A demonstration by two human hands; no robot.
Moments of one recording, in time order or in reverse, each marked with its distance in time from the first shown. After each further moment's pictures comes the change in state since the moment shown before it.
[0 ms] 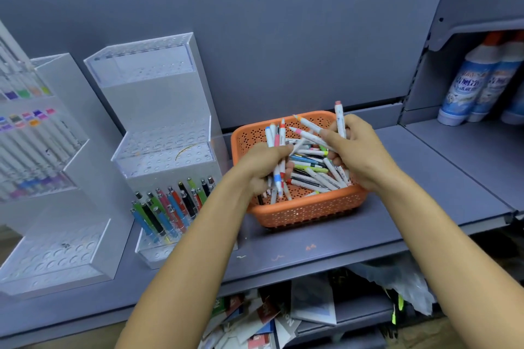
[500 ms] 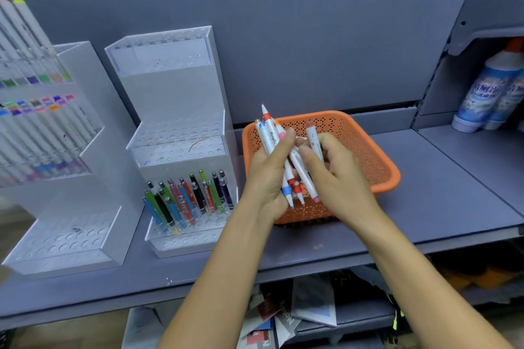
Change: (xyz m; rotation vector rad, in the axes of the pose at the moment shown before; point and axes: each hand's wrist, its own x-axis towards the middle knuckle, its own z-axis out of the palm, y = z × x) left_hand -0.050 -0.015 0.013 -0.596 -0.041 0.325; right_hand -0.060 -0.014 0.045 -0.035 -0.086 -0.320
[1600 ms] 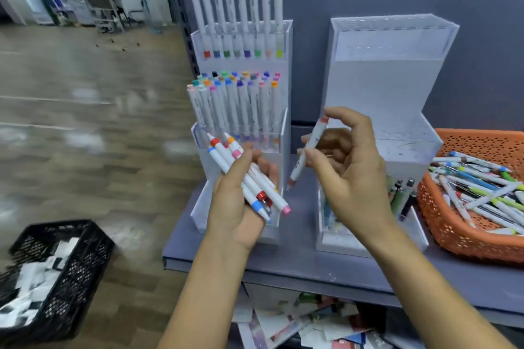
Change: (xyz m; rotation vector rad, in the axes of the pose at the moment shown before) left_hand -0.107 0.168 -0.217 -0.392 0.431 0.233; right_hand 0.004 -0.100 0.235 0.258 -0.146 -0.319
